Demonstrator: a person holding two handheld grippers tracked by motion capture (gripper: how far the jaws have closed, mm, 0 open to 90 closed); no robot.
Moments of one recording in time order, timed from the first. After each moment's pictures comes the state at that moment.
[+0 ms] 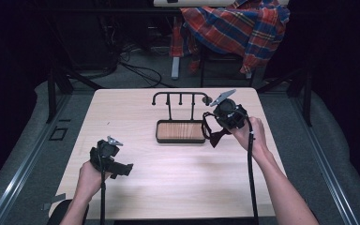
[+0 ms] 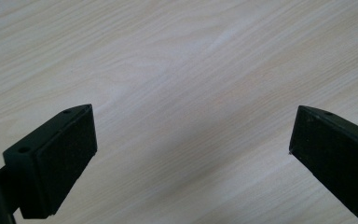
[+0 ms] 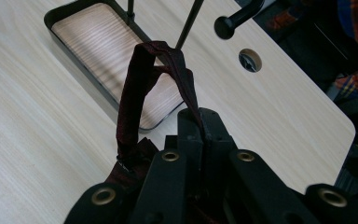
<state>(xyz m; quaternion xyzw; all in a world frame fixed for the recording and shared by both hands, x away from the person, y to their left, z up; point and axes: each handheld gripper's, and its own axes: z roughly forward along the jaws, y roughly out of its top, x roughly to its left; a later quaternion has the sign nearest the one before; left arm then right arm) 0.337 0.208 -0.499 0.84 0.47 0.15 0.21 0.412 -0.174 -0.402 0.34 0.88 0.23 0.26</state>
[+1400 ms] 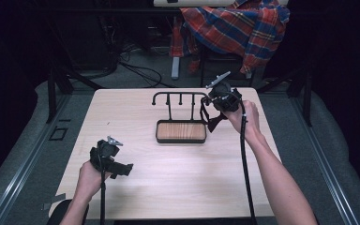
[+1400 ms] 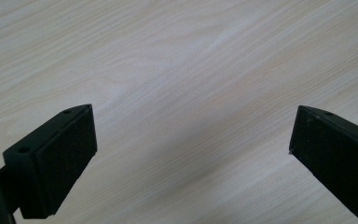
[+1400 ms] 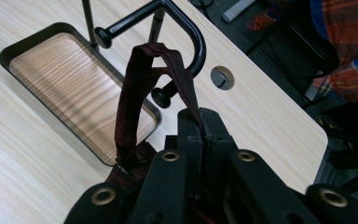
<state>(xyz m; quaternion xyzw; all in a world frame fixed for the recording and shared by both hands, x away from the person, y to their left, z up) 0.338 0.208 -0.500 0.84 0.47 0.15 0.21 0.457 -0.163 -0.385 0.37 0.86 0.22 0.28</state>
